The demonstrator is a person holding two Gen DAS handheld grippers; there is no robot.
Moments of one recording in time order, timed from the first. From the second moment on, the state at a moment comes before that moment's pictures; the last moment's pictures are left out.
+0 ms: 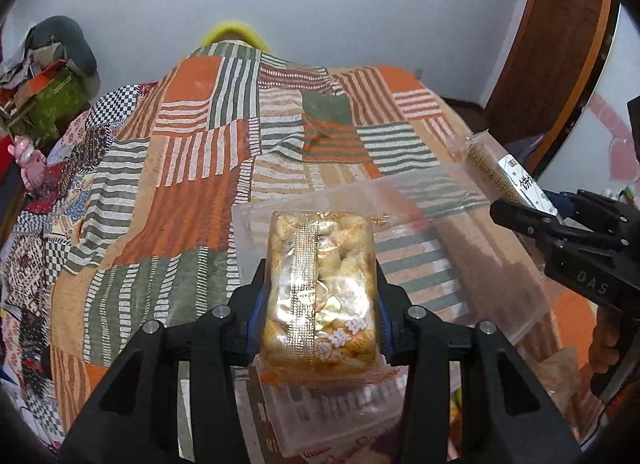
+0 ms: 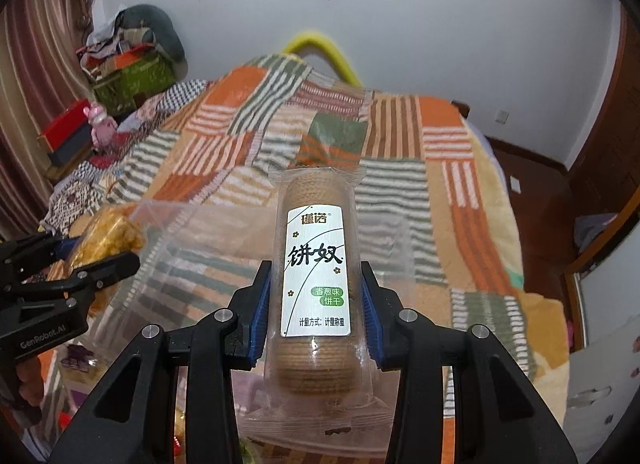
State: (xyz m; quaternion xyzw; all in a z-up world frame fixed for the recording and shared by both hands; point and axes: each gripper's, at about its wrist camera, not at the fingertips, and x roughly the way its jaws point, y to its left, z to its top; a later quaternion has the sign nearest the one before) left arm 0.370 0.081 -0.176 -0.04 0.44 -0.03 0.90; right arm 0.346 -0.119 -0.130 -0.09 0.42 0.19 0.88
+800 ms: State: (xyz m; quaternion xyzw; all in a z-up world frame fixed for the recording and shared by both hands) left arm 0.335 0.069 -0.142 0.00 0.41 -0.04 0.91; right arm 0.325 -0.123 -0.118 -0.11 0.44 0.22 0.87
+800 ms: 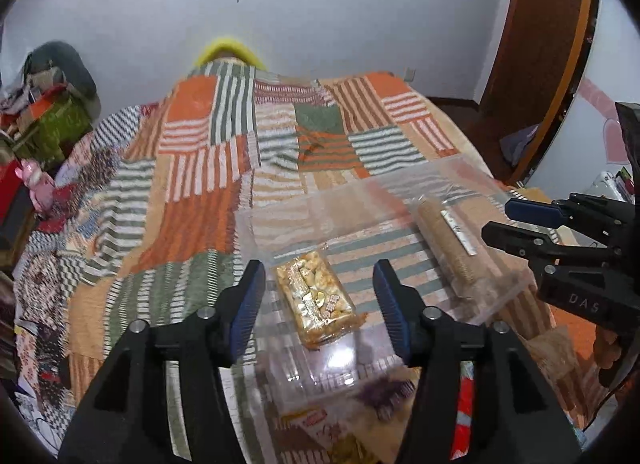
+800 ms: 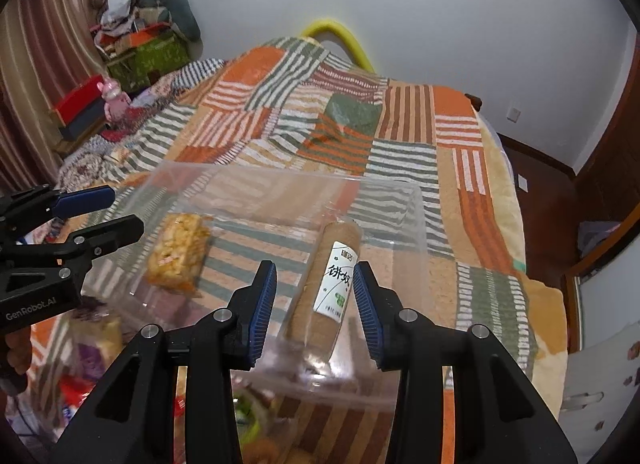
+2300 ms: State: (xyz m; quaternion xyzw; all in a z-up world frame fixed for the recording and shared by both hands) left arm 0.171 0.045 -0.207 -0.03 0.49 -0.08 0.87; right arm 0.167 -0.174 -0.147 -0.03 0.48 0.22 0.85
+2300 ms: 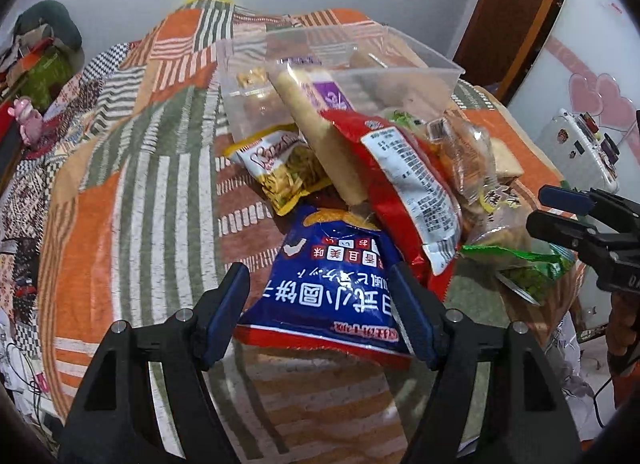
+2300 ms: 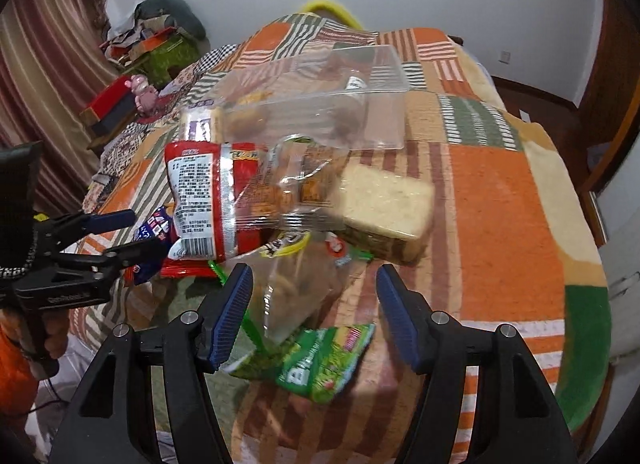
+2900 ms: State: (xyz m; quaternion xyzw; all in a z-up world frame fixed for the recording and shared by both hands) left arm 0.188 0.046 -0.241 -0.06 0.50 -0.09 0.86; right arm 0.179 -0.164 -0.178 -0.01 0.52 0.24 0.82
